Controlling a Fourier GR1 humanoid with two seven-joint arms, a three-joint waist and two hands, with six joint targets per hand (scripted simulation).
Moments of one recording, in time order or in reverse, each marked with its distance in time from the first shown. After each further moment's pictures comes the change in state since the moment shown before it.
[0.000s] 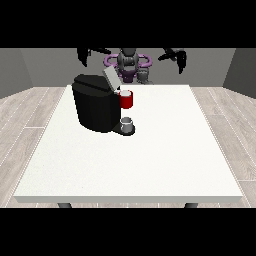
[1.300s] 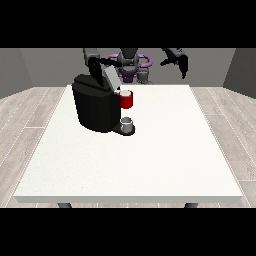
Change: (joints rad) left arm 0.164 0.065 -0.079 -0.384 0.094 0.073 0.066; right arm -0.268 0.028 0.040 0.177 -0.037 0.027 -0.012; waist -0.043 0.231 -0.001
